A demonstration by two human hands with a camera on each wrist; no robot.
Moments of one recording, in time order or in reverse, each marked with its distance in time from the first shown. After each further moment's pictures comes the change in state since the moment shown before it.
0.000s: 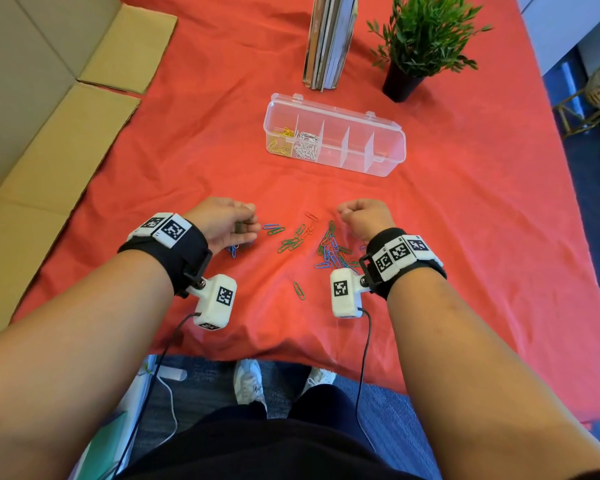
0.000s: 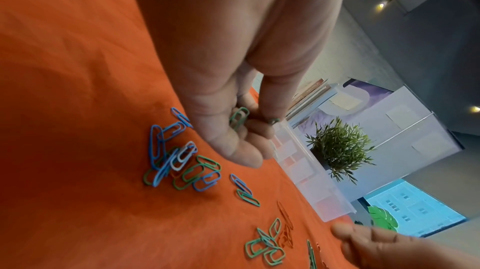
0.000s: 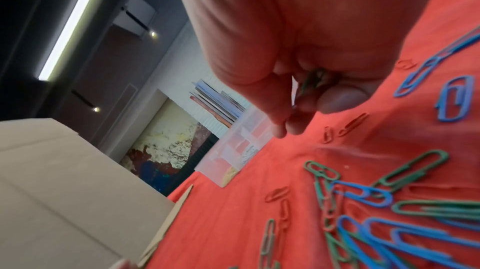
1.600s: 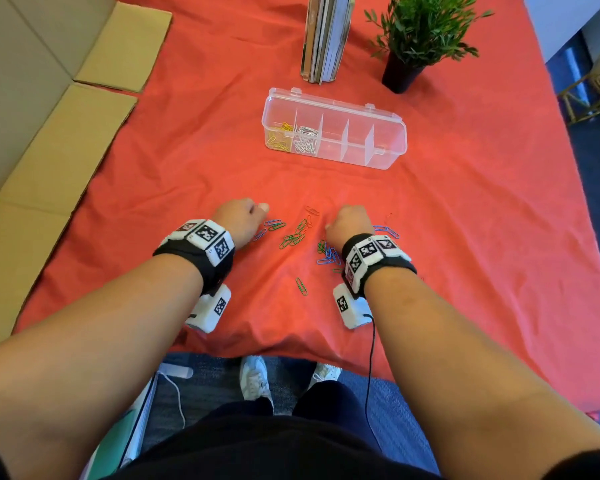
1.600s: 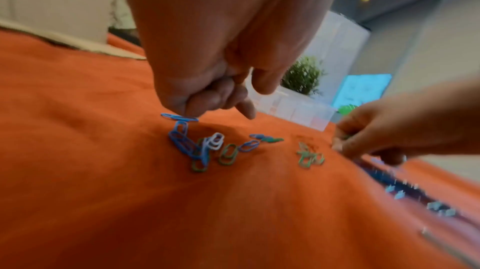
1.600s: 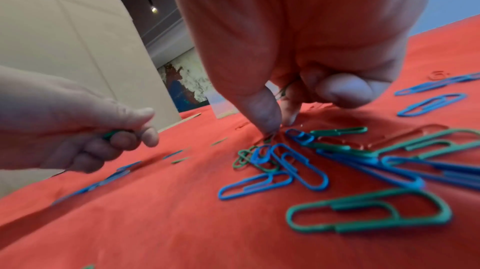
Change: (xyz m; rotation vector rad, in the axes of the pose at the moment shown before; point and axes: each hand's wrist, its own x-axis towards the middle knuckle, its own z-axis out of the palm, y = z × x) left_hand 0.009 -0.008 0.016 1.086 0.208 0.221; right_hand -0.018 0.000 0.029 -0.555 -0.040 -0.022
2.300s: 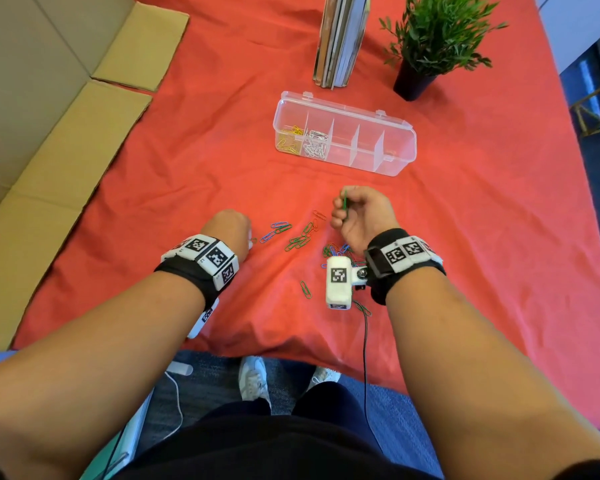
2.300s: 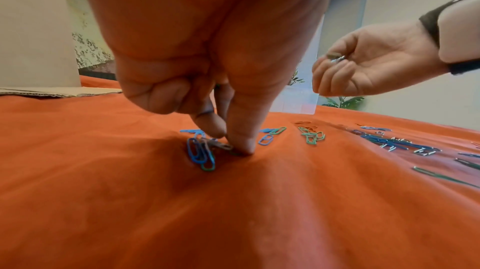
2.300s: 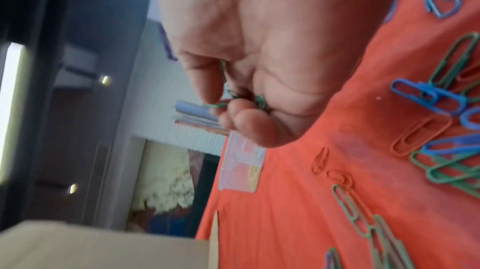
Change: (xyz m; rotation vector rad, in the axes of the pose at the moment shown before) left_hand -0.014 -0.020 0.001 0.435 0.001 0.051; right_hand -0.006 -0.013 -0.027 1.496 -0.340 0.058
